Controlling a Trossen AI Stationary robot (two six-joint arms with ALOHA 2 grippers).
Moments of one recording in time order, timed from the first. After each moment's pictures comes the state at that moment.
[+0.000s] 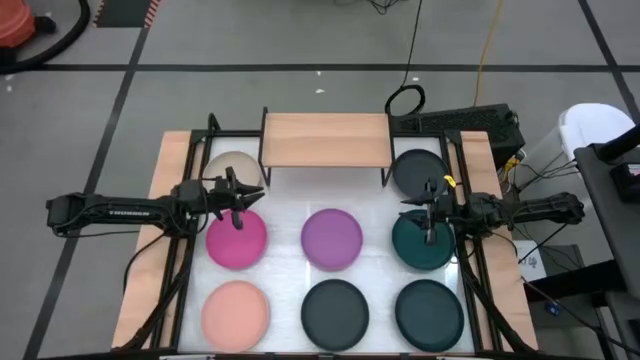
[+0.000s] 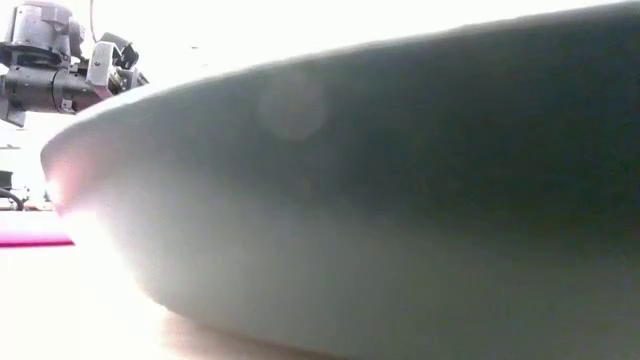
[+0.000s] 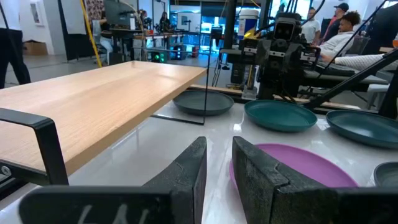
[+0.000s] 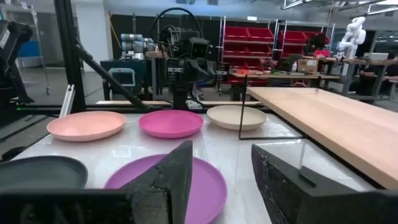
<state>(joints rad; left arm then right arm) 0.21 0.61 0.01 0.62 -0.01 -0.06 0.11 0.12 0.02 0.16 0.21 -0.03</state>
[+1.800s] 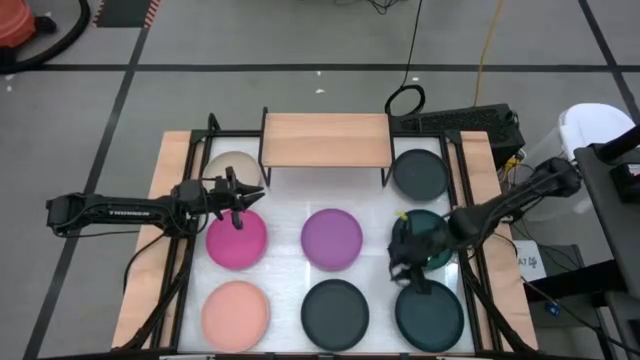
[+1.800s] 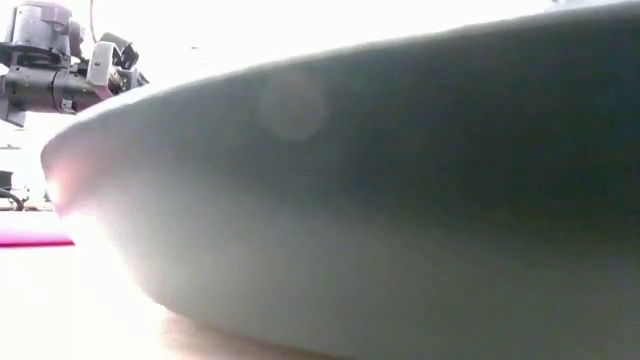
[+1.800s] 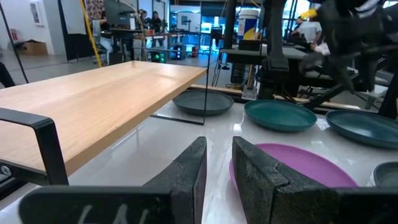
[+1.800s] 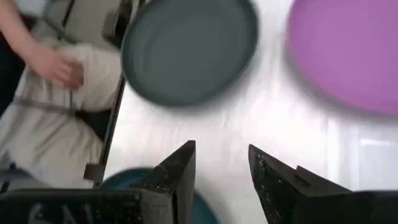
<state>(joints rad) 0.21 0.62 0.01 0.62 -0.01 -0.06 0.46 1.15 0.79 -0.50 -0.13 0.46</state>
